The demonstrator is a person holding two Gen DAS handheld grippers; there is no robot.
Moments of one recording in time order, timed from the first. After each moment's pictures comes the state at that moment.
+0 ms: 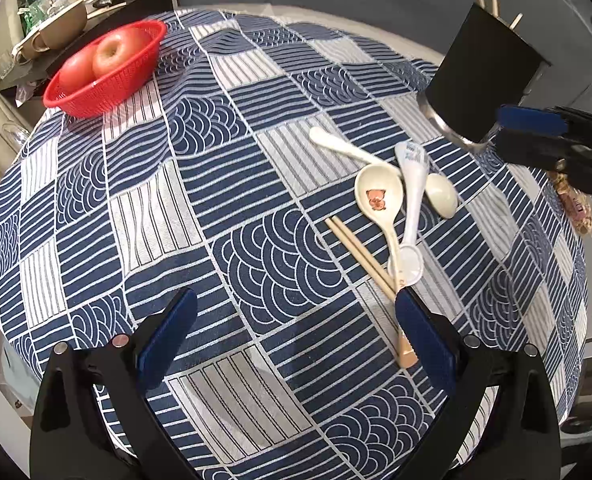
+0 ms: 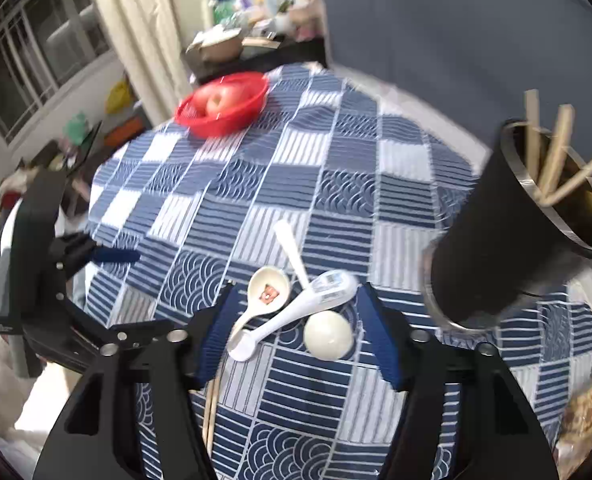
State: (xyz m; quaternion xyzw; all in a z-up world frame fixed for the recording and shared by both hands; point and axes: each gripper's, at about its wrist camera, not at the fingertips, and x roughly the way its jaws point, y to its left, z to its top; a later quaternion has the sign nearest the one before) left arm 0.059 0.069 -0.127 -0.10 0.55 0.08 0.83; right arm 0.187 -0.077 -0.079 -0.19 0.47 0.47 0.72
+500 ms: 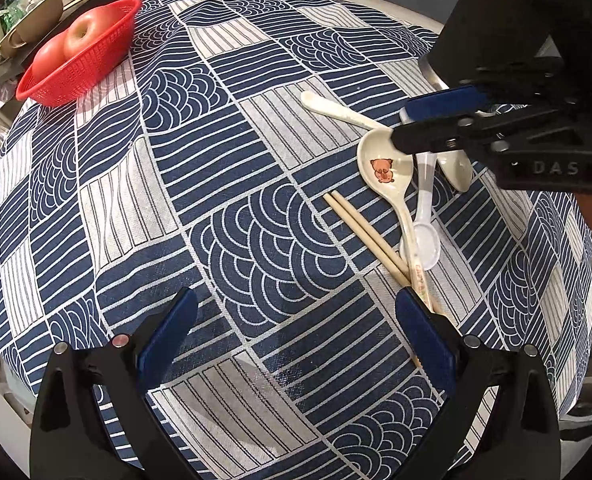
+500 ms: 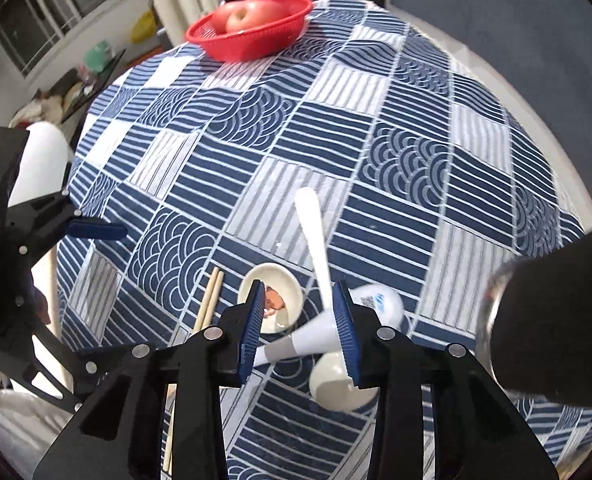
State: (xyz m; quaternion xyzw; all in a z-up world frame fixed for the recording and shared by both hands) left arm 0.070 0.066 -0.153 -0.09 0.58 0.05 0.81; right arm 0.198 -0.014 -0.140 -0.28 0.51 0.50 0.64
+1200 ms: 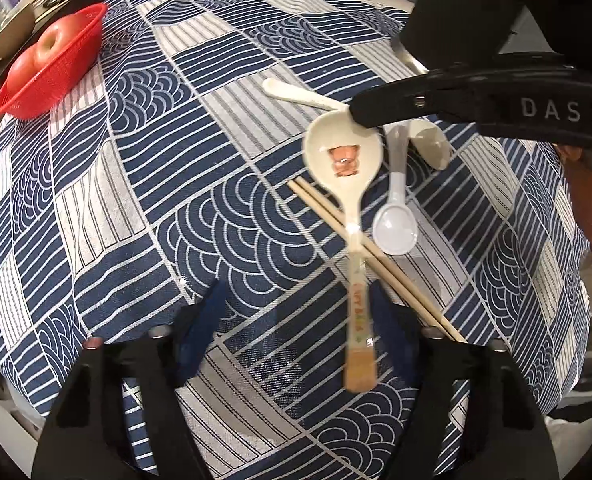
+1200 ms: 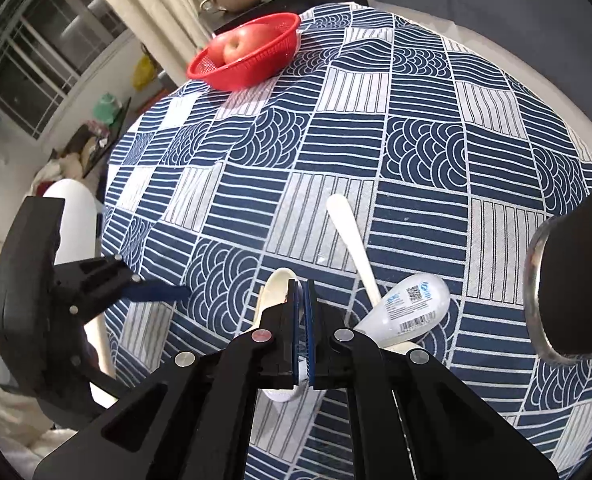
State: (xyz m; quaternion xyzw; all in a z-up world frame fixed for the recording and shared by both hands) left arm 0.072 0.047 -0.160 -0.07 0.59 0.02 0.81; right arm 0.196 -0.025 -0.131 -0.15 0.55 0.50 0.65
